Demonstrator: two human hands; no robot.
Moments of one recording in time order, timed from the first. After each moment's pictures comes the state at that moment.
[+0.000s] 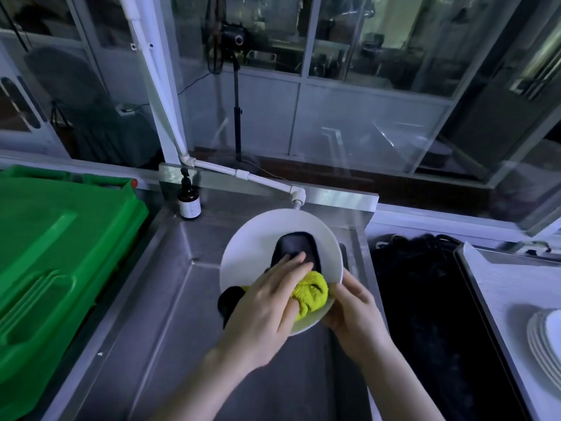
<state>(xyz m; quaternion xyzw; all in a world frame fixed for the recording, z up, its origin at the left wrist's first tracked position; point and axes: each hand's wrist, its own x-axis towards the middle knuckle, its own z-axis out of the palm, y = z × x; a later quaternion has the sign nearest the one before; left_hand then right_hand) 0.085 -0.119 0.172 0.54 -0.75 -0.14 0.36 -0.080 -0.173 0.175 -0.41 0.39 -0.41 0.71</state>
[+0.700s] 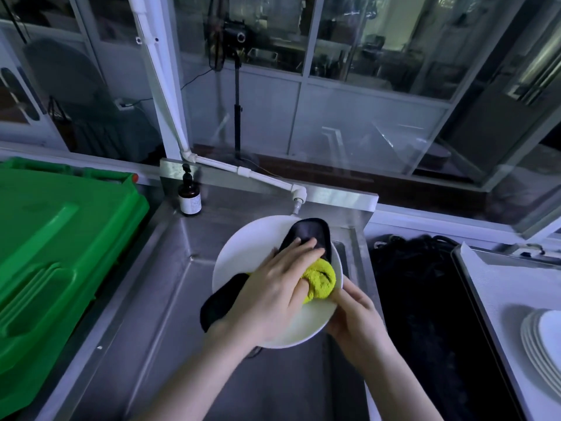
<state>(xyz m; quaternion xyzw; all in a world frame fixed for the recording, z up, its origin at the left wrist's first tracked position) 0.083 -0.139 0.182 0.55 -0.75 -0.13 0.34 -0.082 -0.160 0.175 -0.41 0.39 -0.39 0.73</state>
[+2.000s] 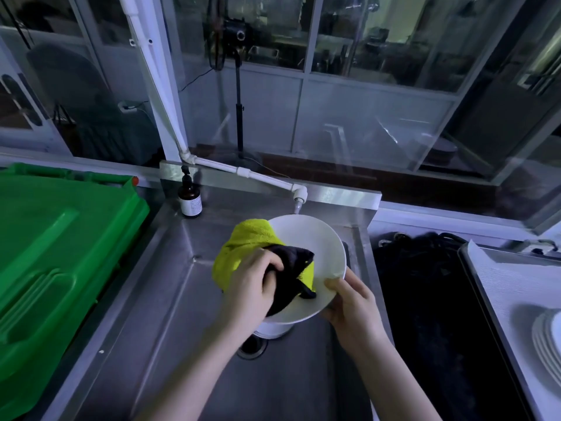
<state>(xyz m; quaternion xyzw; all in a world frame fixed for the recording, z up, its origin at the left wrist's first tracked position) 0.099 -0.147 0.165 0.64 -0.61 -0.14 0.45 -0.076 -0.187 0.161 -0.36 0.45 -0.44 0.69</state>
